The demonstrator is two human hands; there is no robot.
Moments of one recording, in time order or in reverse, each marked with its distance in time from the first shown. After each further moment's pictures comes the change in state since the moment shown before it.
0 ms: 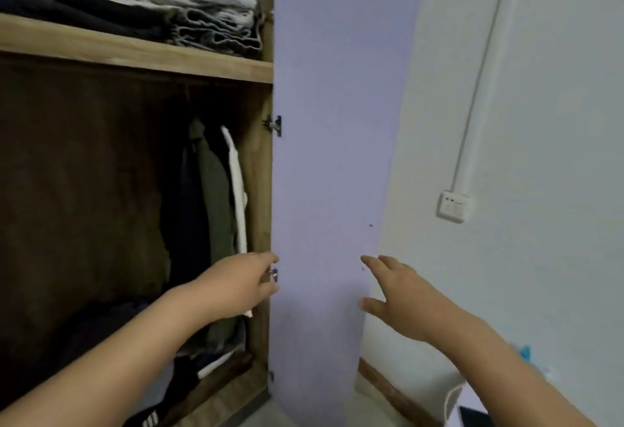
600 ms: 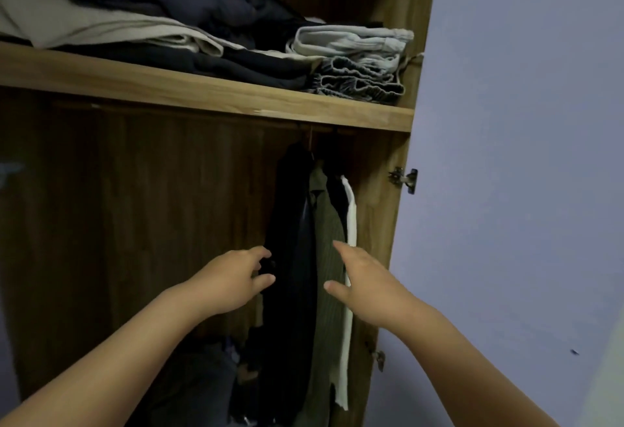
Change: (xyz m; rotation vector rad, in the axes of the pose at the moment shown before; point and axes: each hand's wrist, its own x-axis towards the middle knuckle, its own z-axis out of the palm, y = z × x) left_hand 0.031 -0.218 -0.097 -0.143 0.236 -0.290; right_hand 0.225 -0.206 0.001 0.266 0.052 -0.449
